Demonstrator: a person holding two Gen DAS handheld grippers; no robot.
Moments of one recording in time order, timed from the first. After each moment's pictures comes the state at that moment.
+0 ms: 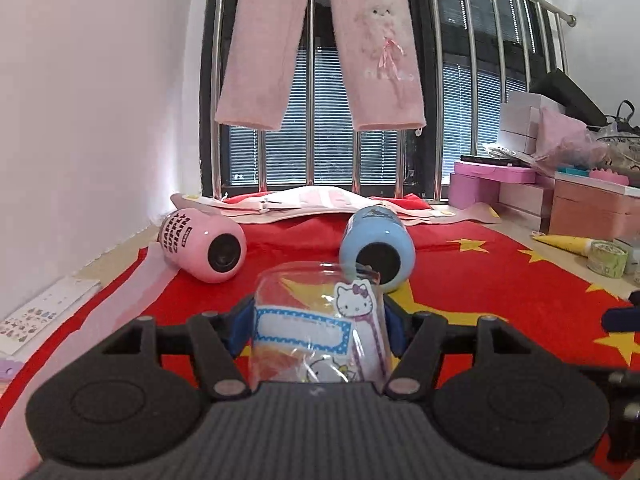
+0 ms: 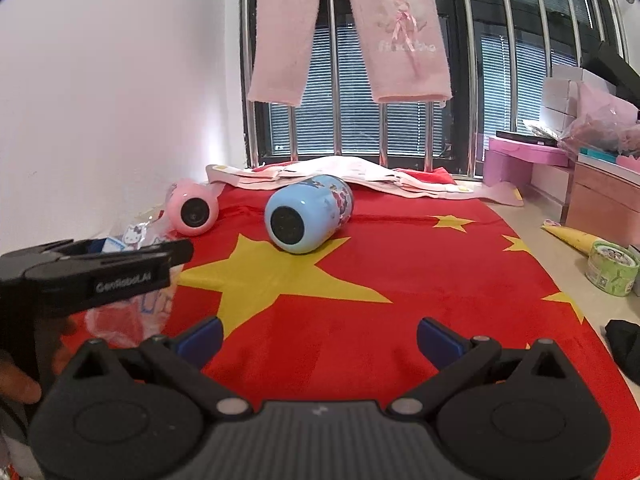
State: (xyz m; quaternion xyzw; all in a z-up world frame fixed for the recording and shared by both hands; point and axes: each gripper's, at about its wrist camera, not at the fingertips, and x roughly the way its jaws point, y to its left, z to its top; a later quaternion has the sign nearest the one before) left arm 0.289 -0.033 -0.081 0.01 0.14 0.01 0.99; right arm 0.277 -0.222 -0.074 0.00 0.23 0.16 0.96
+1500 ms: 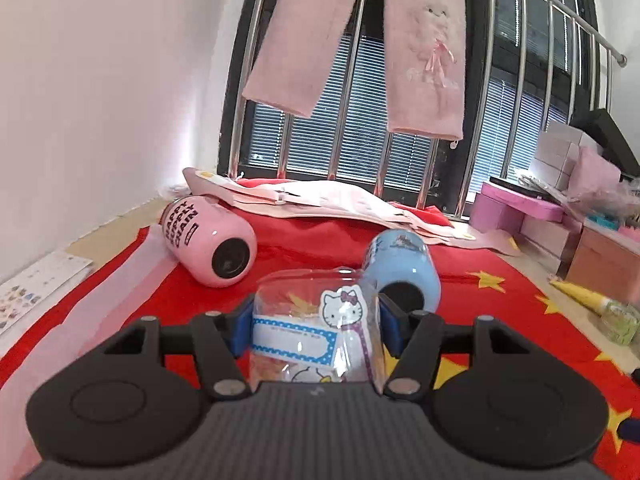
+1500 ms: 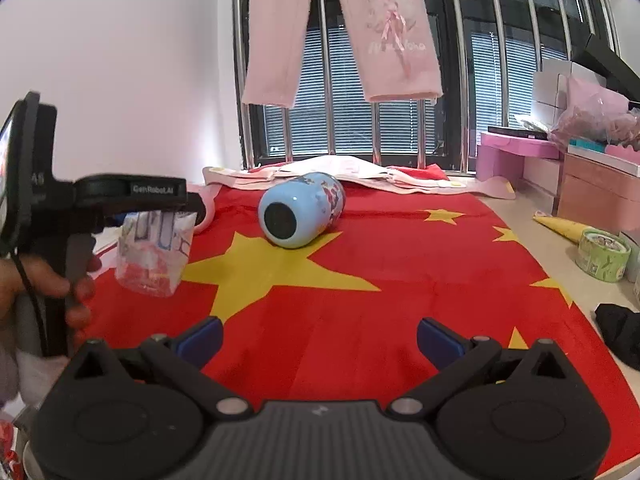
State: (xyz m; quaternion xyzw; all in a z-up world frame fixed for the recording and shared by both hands) left arm 0.331 -0.014 -0.058 -0.07 0.17 0.04 0.98; right arm 0.265 -0.235 -0.079 0.01 0.23 0.16 0.96
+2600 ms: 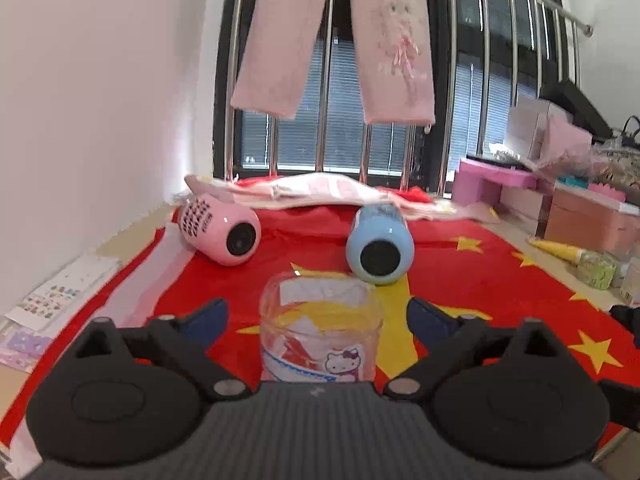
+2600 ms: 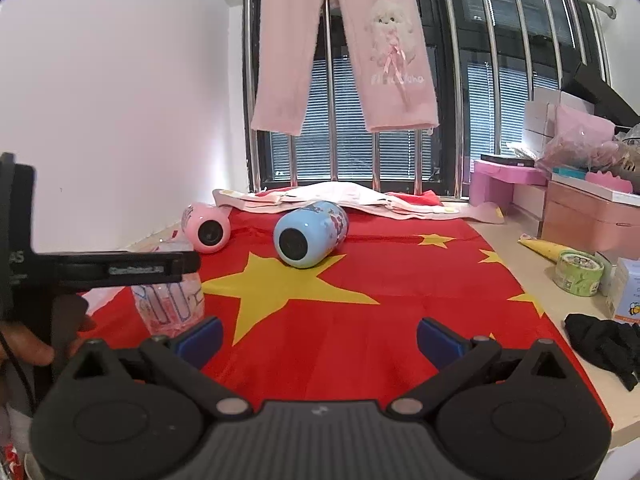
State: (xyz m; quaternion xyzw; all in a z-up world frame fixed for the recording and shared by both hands) left arm 0.254 -0.021 -0.051 -0.02 0.17 0.02 0.99; right arm 0.211 -0.239 -0.052 0.01 0.19 0.16 0.97
